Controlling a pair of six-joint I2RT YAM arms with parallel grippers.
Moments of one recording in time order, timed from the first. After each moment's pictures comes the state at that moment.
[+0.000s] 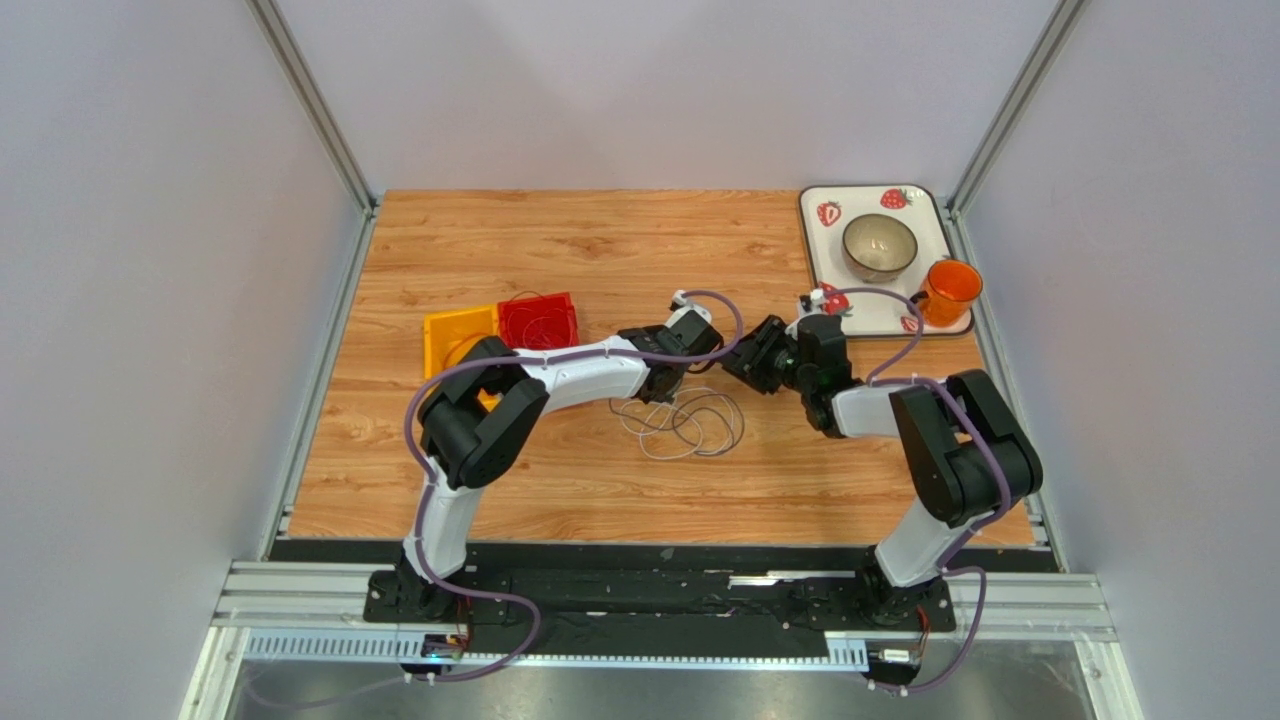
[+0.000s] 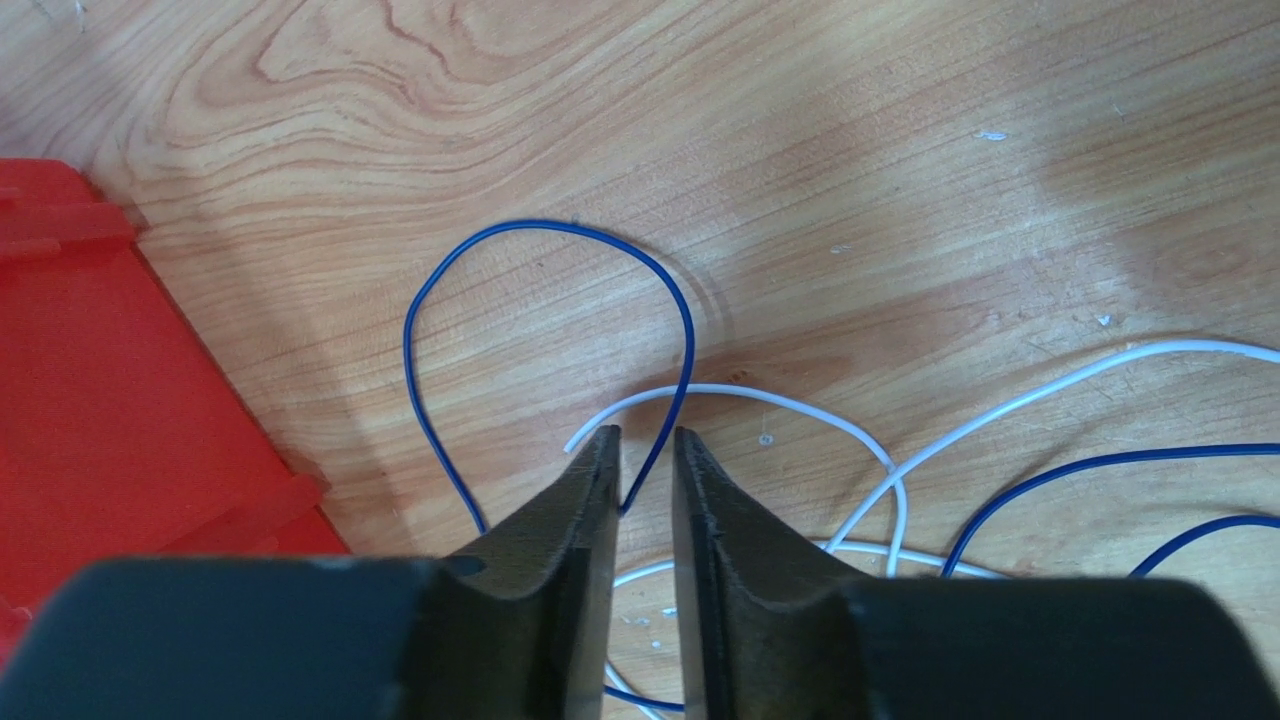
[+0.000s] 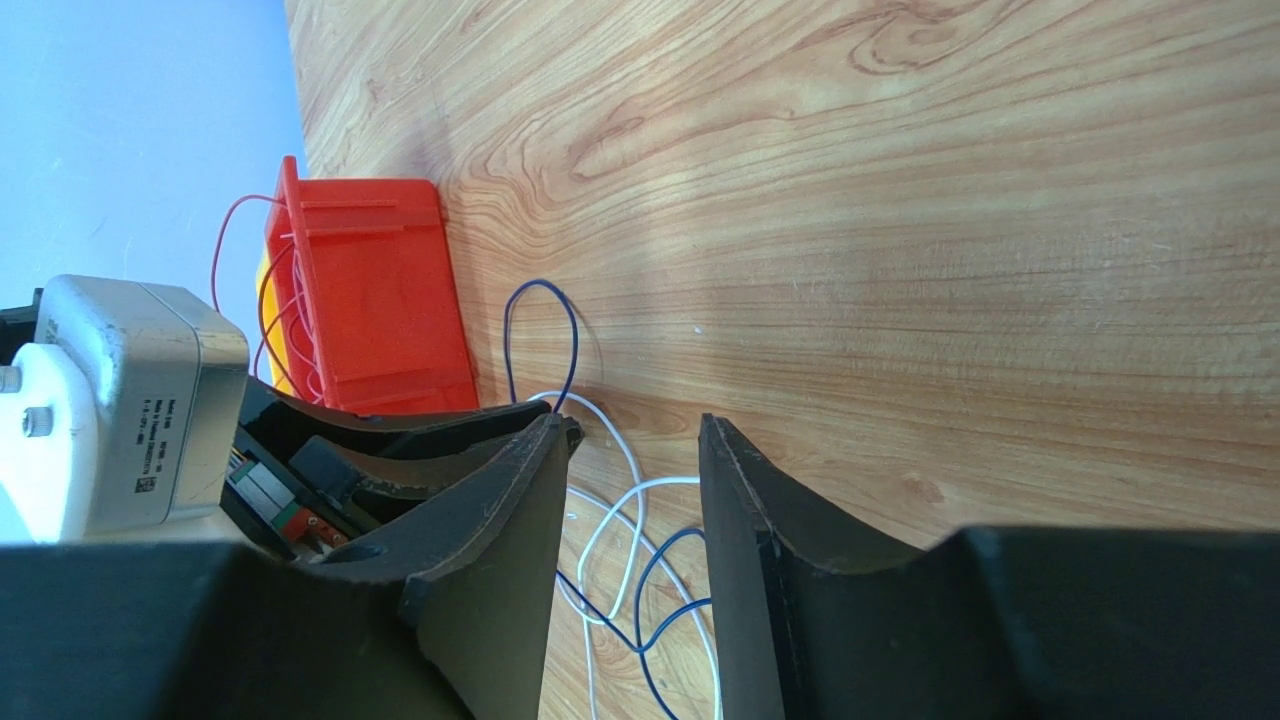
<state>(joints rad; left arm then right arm) -0.88 2.05 1.42 -0.46 -0.49 -0.28 0.29 1.66 0.61 0.59 -0.33 0.99</state>
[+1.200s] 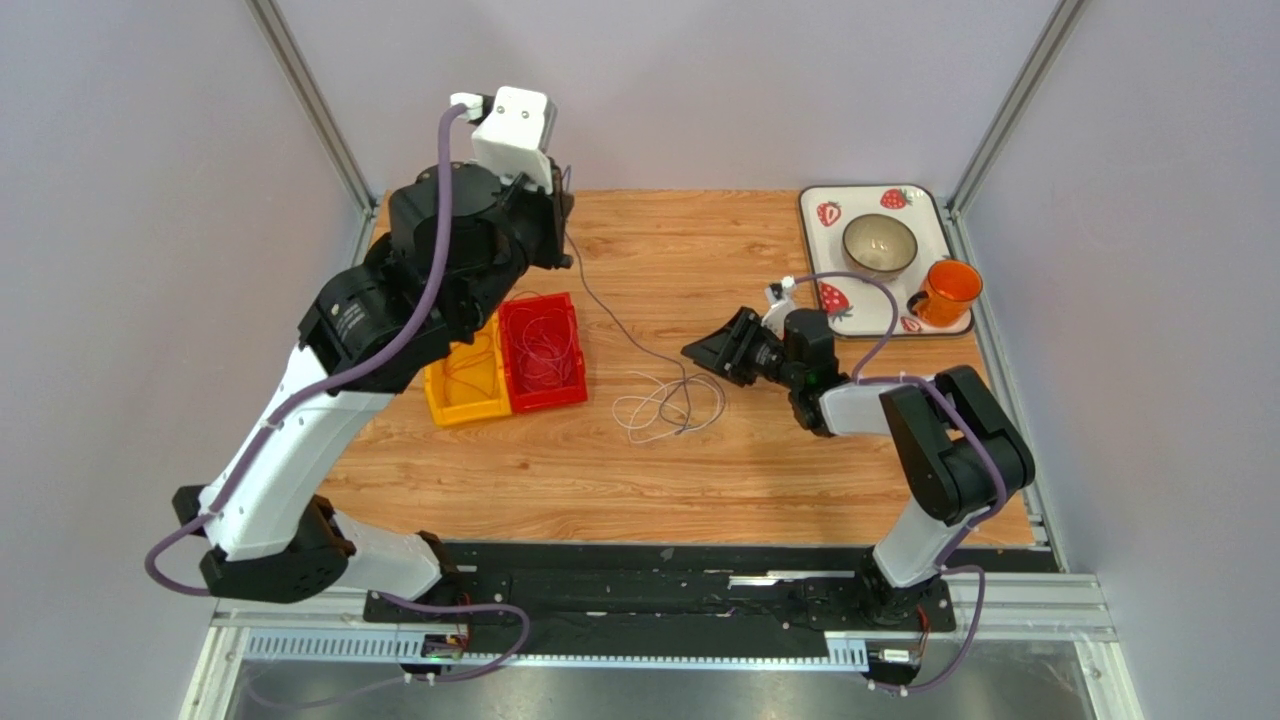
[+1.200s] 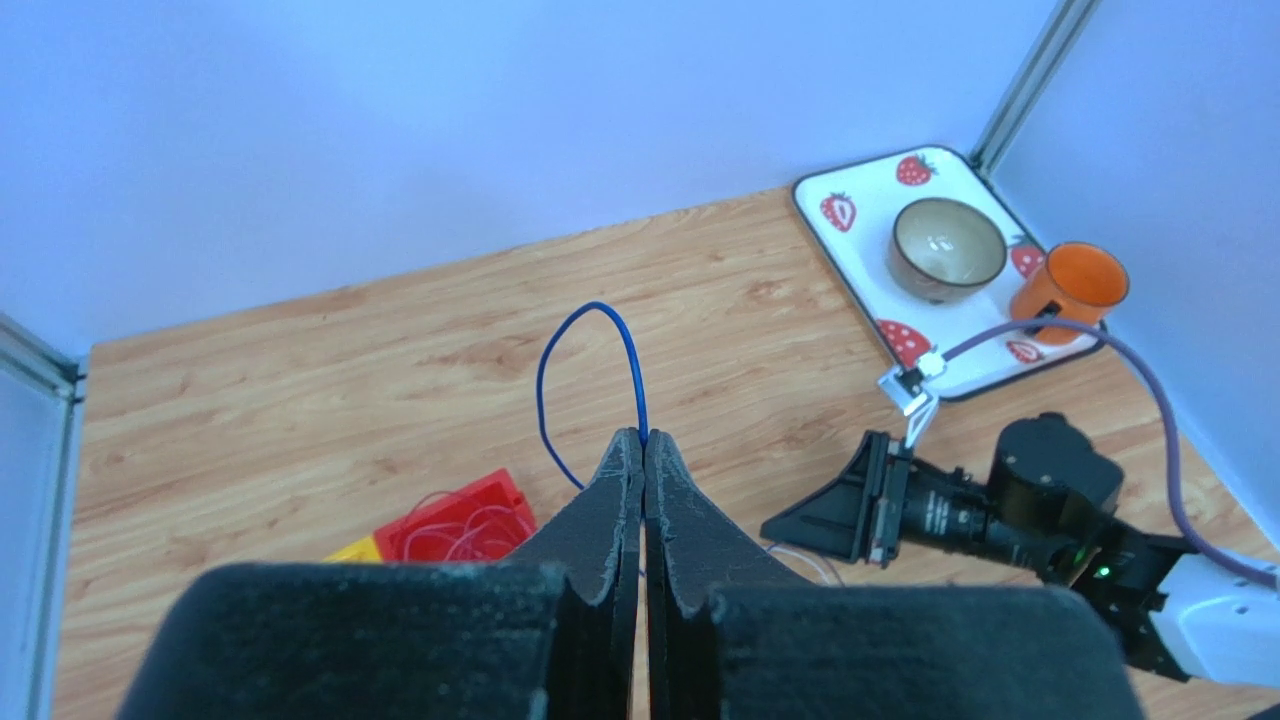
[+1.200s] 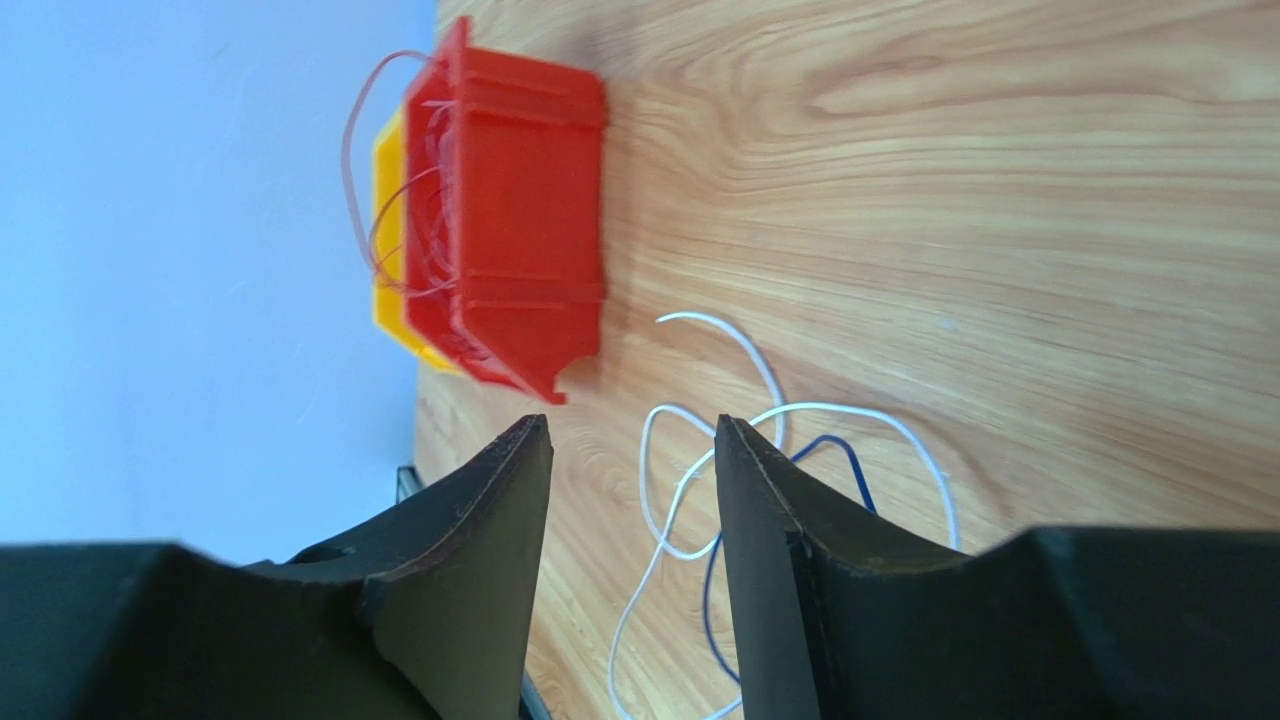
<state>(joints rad) -0.90 1.37 2.03 -0.82 -0.53 -0.14 0.35 1.69 0.64 0.70 -0.48 0.97</state>
